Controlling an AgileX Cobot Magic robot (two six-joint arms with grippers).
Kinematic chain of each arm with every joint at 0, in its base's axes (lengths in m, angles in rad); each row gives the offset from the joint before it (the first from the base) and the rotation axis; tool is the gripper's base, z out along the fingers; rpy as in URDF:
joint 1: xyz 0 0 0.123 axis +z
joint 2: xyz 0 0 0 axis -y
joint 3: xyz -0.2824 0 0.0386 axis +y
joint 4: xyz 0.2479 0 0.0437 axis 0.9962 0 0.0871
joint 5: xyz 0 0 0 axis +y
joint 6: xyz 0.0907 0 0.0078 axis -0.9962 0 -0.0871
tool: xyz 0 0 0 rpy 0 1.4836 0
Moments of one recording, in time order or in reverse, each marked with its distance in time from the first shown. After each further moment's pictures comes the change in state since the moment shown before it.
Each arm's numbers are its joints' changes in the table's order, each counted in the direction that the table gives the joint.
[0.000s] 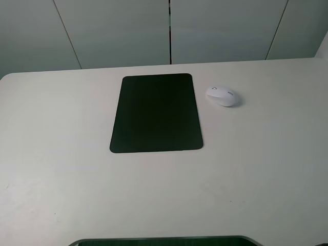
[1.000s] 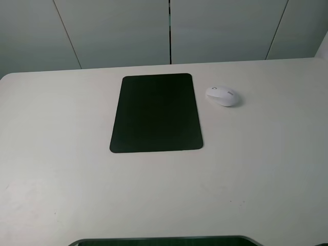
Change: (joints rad) left arm 0.000 0.000 0.000 0.000 0.000 0.000; right arm 0.004 -0.549 -0.348 -0.015 0.068 -0.005
